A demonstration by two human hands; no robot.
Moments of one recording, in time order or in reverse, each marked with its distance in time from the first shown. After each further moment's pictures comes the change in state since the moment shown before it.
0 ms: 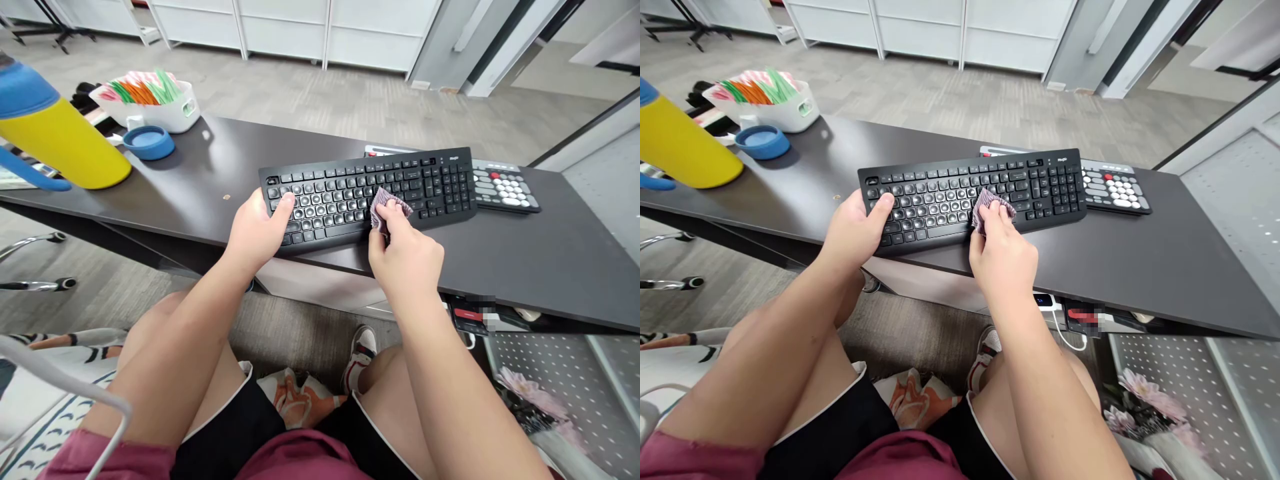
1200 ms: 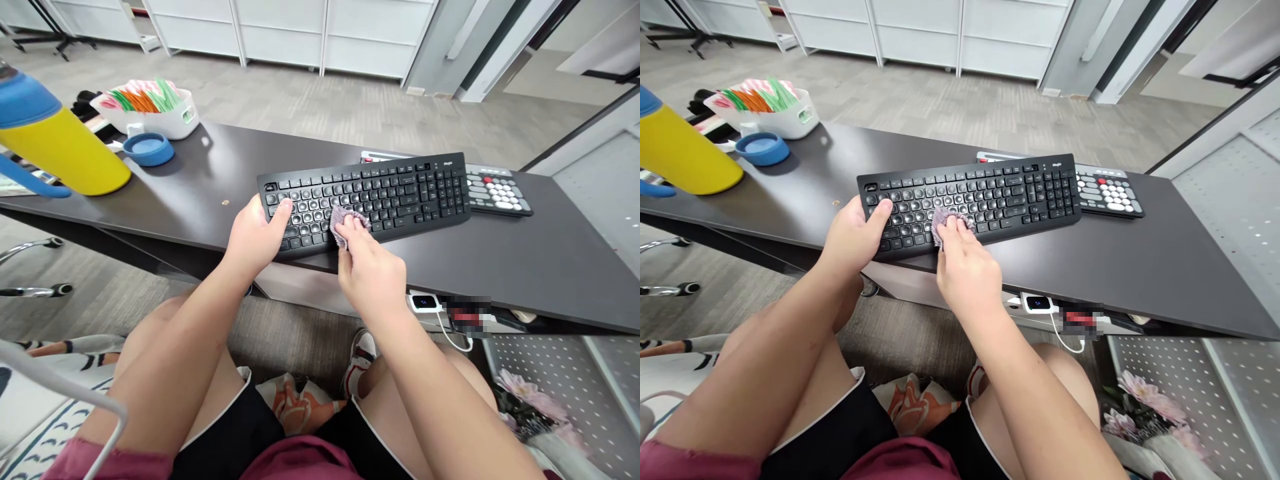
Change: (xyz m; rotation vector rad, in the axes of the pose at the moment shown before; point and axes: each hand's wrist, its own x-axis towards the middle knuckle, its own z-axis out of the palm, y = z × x) left_hand -0.001 0.001 -0.001 -0.004 0.000 -0.001; right_hand -0.017 -0.037 0.001 0.203 0.059 -0.226
